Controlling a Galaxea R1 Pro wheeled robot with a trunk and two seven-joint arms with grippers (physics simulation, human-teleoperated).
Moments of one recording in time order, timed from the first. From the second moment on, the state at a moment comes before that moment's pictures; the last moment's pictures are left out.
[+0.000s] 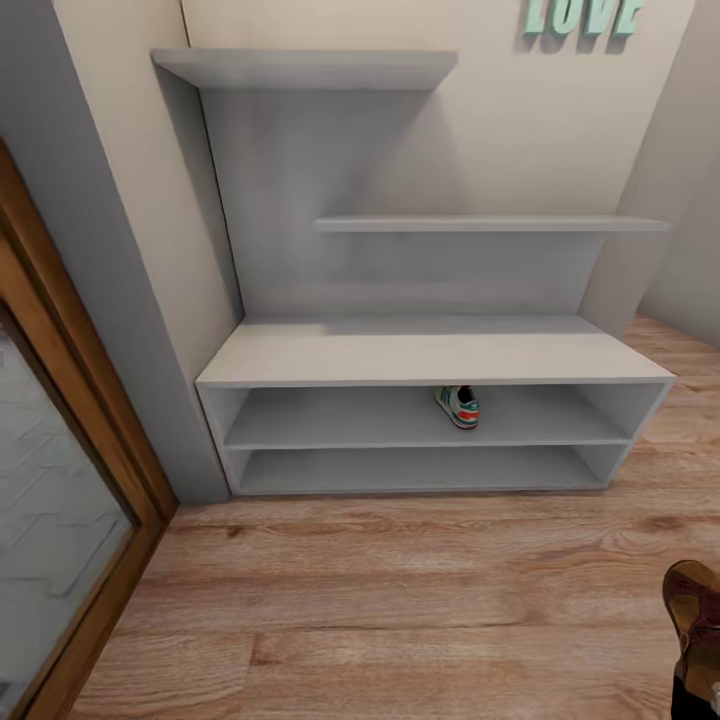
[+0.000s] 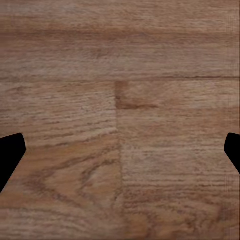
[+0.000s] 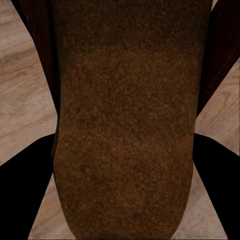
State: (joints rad) left arm -0.04 0.09 0.25 -0.63 -0.03 -0.35 -0.35; right arm -0.38 -0.38 -0.45 -0.16 -0.09 -0.42 -0.01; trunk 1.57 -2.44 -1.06
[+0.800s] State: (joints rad) left arm -0.11 0.09 0.19 -0.65 -0.02 -0.35 -0.80; right arm -0.43 0.05 -0.29 -0.58 0.18 0.22 -0.02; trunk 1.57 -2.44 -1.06
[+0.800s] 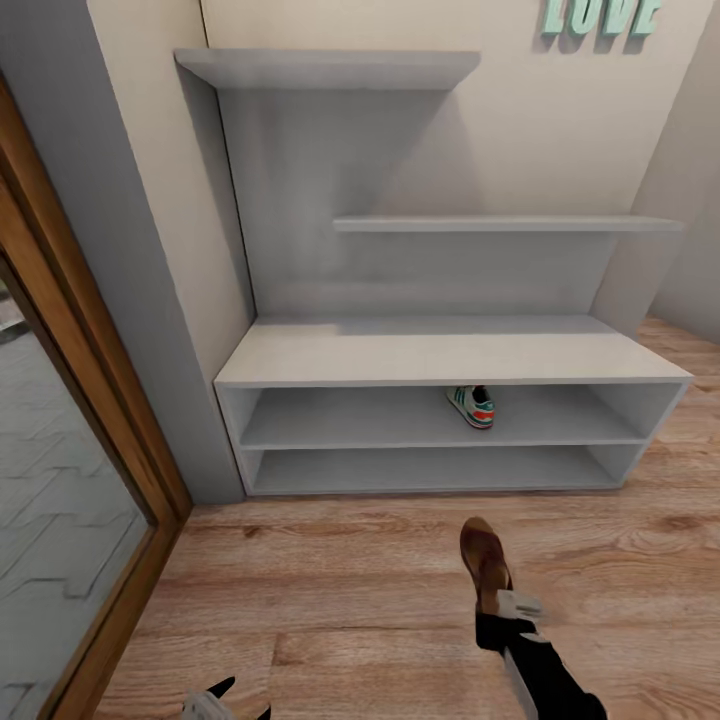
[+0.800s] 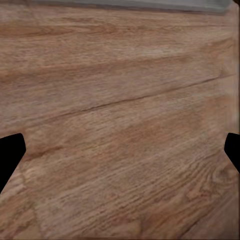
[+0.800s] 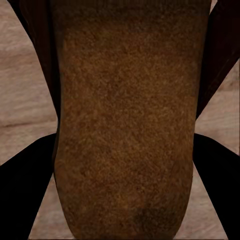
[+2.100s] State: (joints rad) left arm -0.11 0.15 0.20 -0.64 -0.02 -0.42 -1.02; right arm -0.75 0.17 -0.11 -0.68 0.20 0.49 -0.29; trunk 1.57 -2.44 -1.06
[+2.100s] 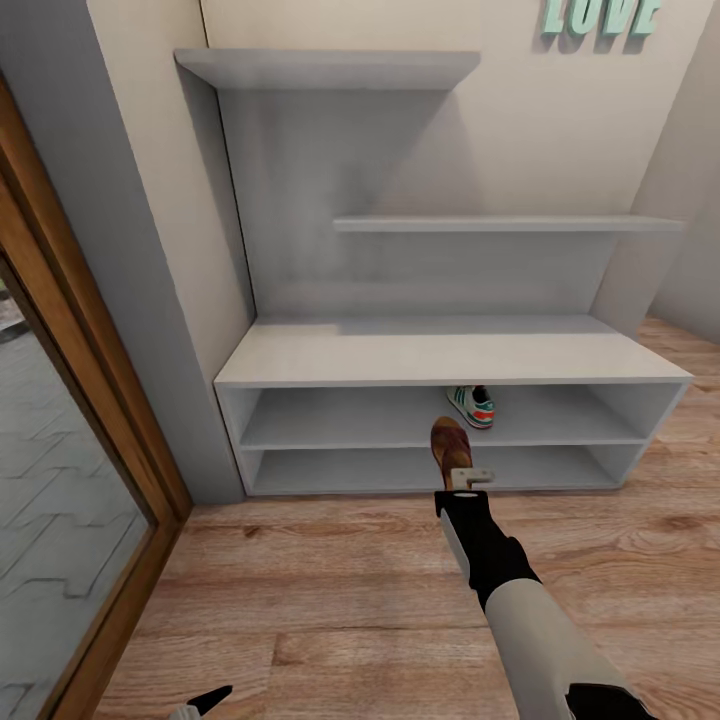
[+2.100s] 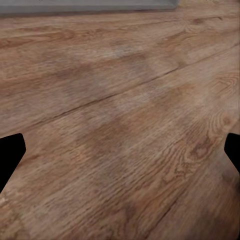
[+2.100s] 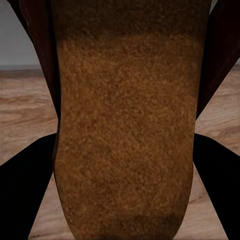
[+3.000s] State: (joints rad) left arm -0.11 0.15 0.22 -0.66 0.00 -0.41 -1.02; right arm -0.75 0.17 -0.11 -0.67 0.19 0.49 -0.29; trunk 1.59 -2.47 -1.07
